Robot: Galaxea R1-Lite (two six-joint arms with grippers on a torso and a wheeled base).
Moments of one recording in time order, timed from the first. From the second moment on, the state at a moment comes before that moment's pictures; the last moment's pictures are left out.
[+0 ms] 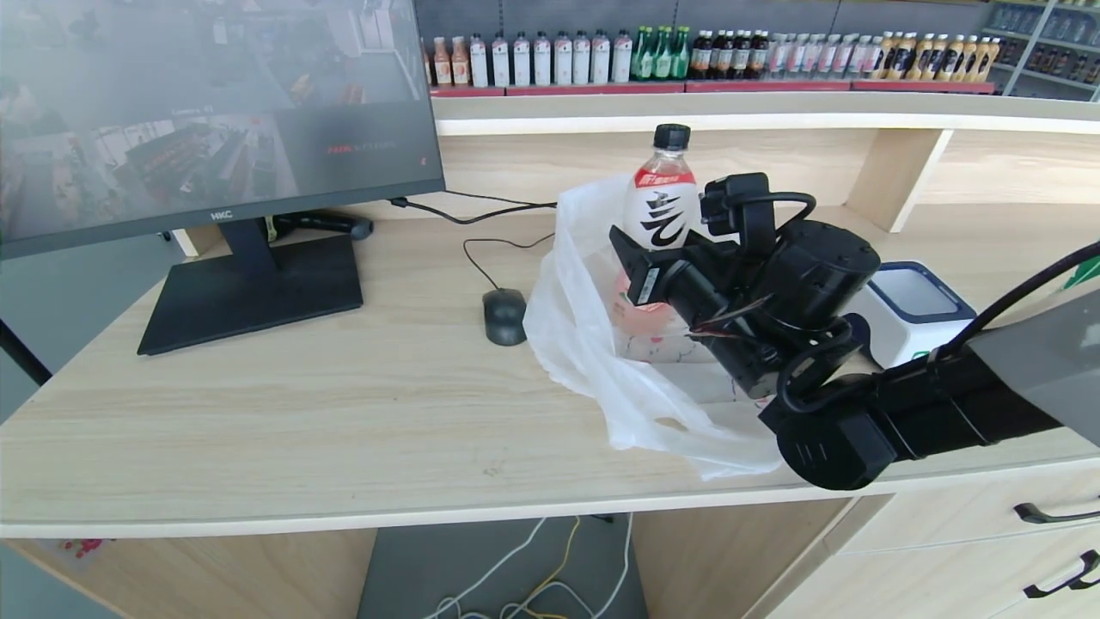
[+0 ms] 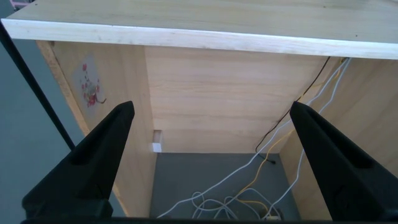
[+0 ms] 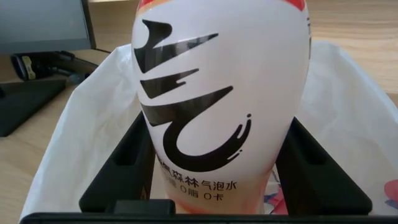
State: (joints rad) left arm 0.00 0.00 0.00 0.00 0.00 0.00; right arm 0.56 2.05 -1.10 -1.26 -0.17 -0.05
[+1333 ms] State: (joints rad) left arm 0.00 0.00 0.00 0.00 0.00 0.00; right arm 0.56 2.07 -1.03 -1.30 -0.17 -0.04
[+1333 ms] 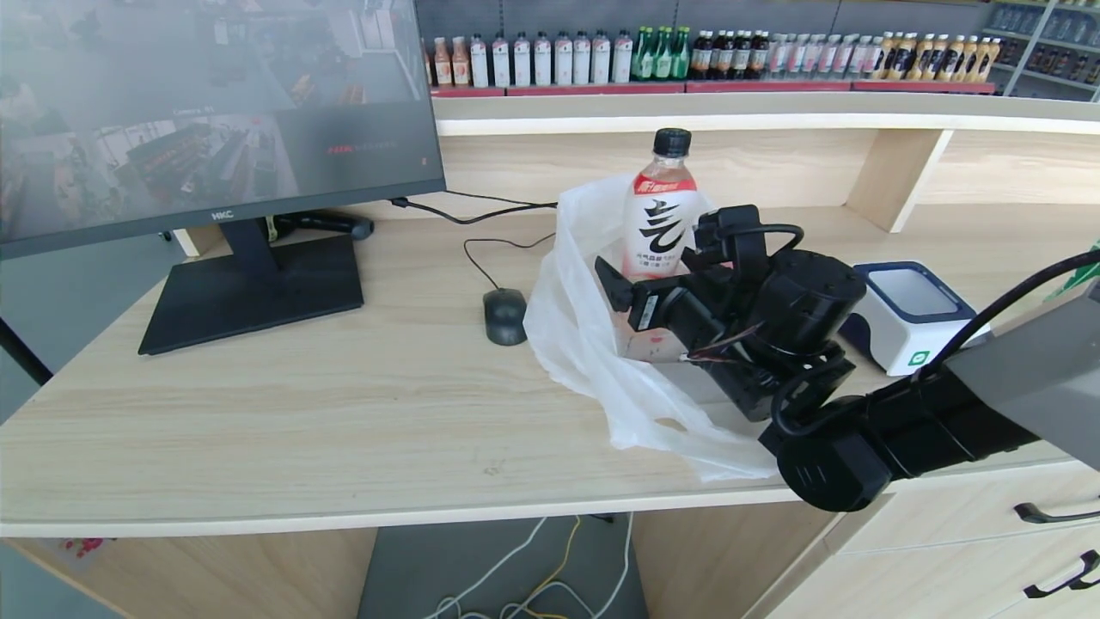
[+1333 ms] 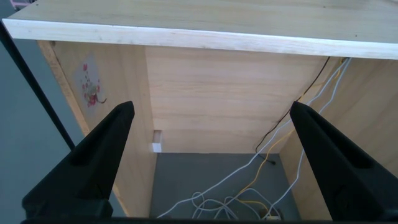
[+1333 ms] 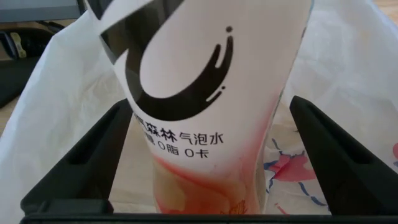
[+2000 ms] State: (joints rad) left arm 0.00 0.00 0.00 0.00 0.00 0.00; right arm 0.57 1.88 -0.84 -1.30 -0.17 -0.04
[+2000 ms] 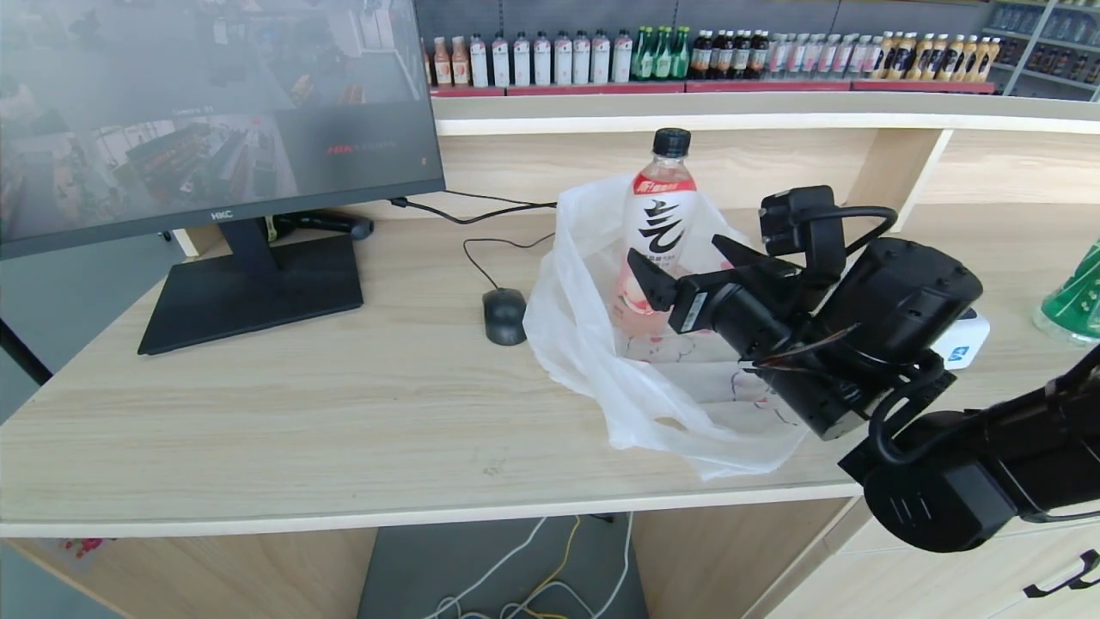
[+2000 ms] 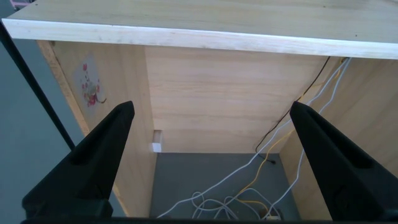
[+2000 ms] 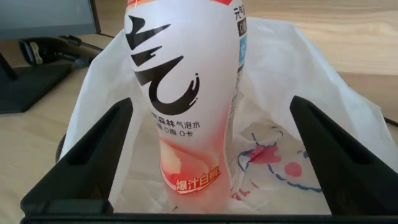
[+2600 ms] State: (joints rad) left arm 0.00 0.00 0.00 0.00 0.00 0.00; right arm 0.58 1.69 -0.56 -1.48 -0.18 -0.05
